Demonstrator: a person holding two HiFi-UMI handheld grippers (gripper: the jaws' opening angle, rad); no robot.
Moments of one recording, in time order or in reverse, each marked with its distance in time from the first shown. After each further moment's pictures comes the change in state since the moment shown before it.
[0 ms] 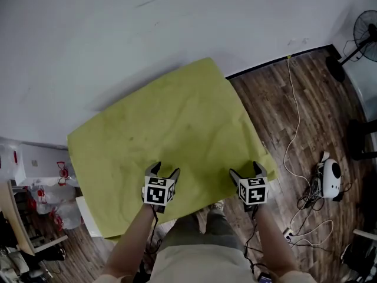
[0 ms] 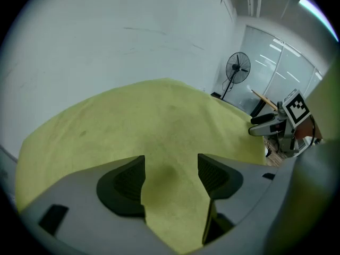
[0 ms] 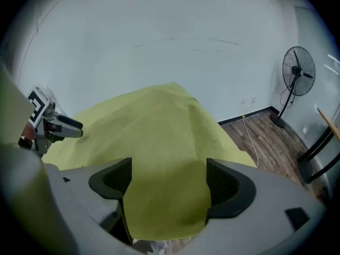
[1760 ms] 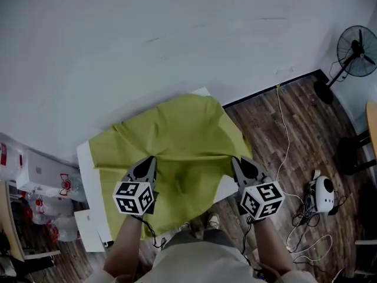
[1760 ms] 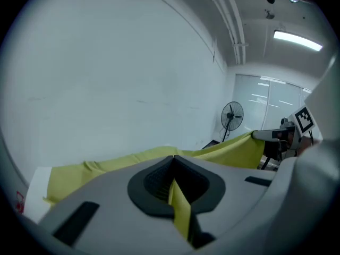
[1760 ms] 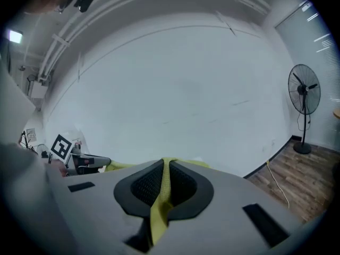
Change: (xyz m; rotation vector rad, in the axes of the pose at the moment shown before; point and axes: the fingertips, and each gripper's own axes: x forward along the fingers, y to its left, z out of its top) left arm -0.195 0.002 0.142 -0.064 -0.541 0.013; right arm -0.209 0.082 0.185 -0.010 -0.597 0.226
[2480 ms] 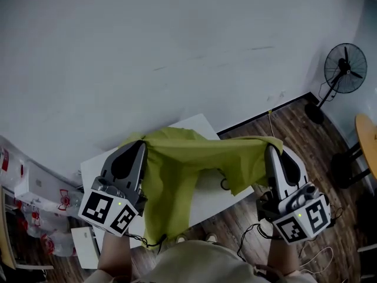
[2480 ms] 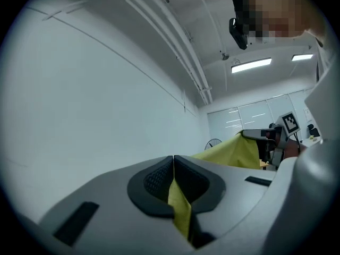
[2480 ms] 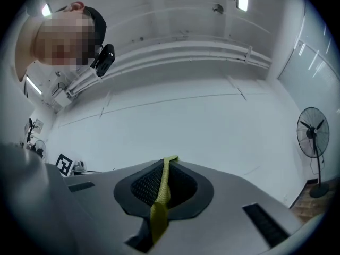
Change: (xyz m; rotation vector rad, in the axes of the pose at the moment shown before) left arm -0.149 -0.072 0.227 0.205 -0.539 -0.148; right arm -0.155 0.089 0.237 -0.184 -0.566 0.054
